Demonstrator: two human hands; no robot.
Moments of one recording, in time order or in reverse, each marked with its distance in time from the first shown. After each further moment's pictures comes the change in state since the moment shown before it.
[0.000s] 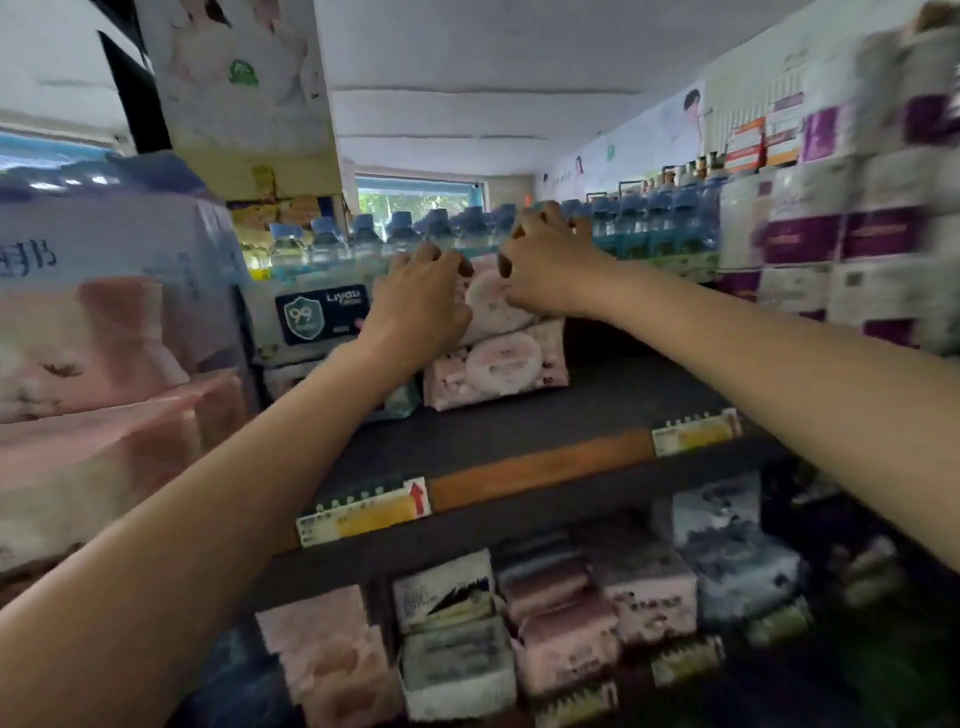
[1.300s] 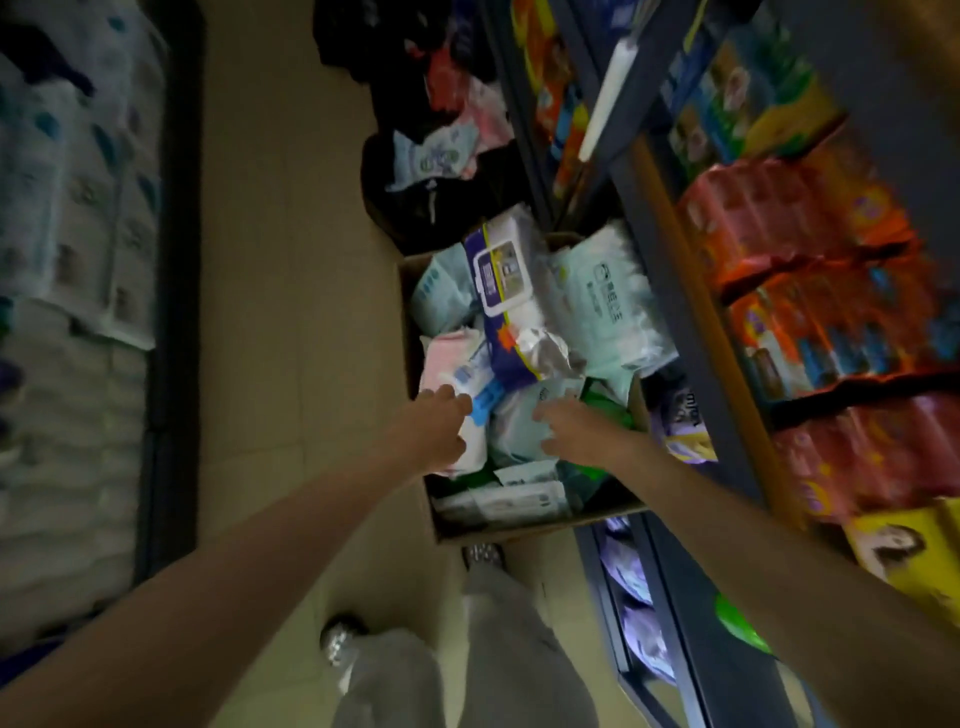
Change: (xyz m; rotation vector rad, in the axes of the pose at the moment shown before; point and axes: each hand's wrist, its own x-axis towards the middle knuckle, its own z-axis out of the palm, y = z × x) left_hand -0.708 0.709 0.128 -0.162 -1.296 1.541; right_hand -1.131 -0.010 -0.060 0.509 -0.971 1.720
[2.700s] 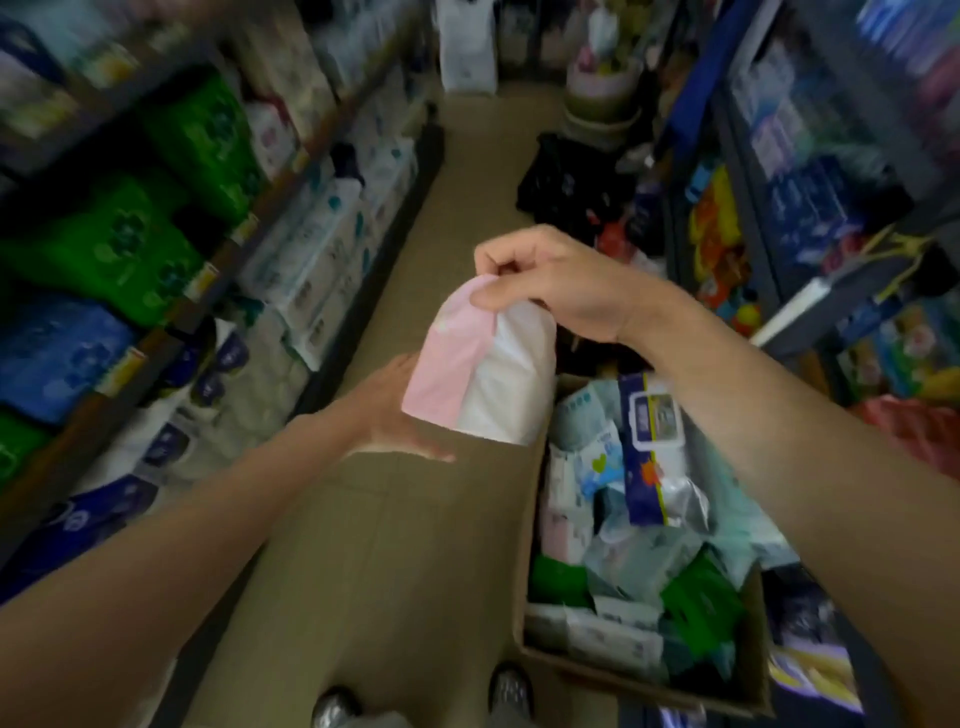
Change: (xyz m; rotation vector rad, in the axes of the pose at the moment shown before) left_hand -0.173 -0.153 -0.082 -0.576 0.440 -0.177; right_hand -0.066 -0.271 -0.222 0.644 -0.081 -0.910
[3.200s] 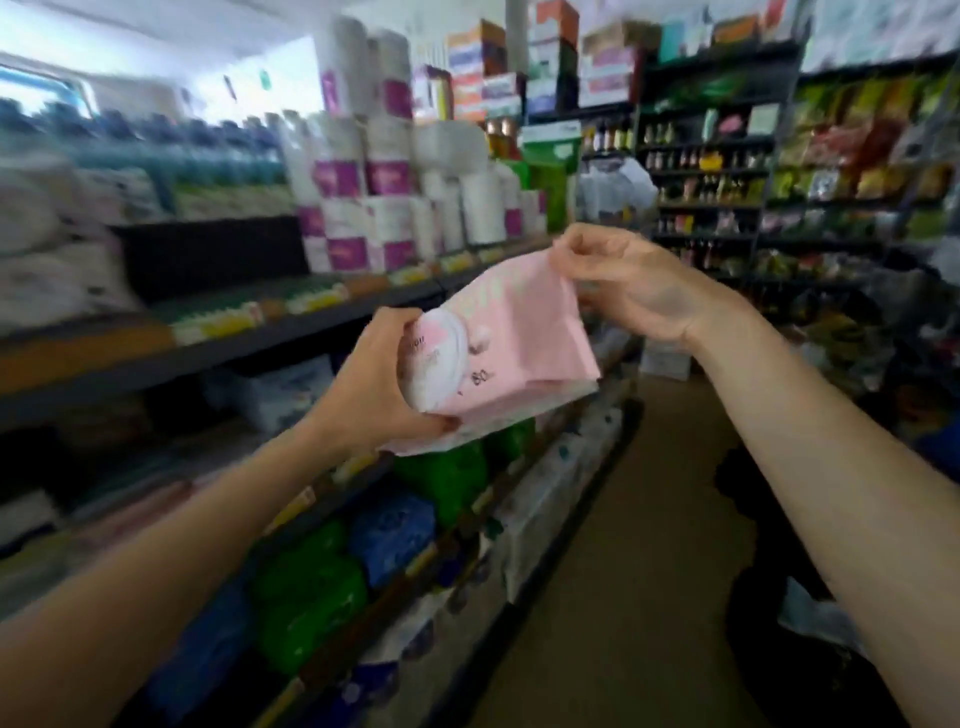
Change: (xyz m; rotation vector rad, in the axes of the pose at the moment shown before) left_hand -0.287 -0.126 -0.298 0.120 1.040 0.128; right_hand 0.179 -0.296 0.180 0.132 -0.094 -0.474
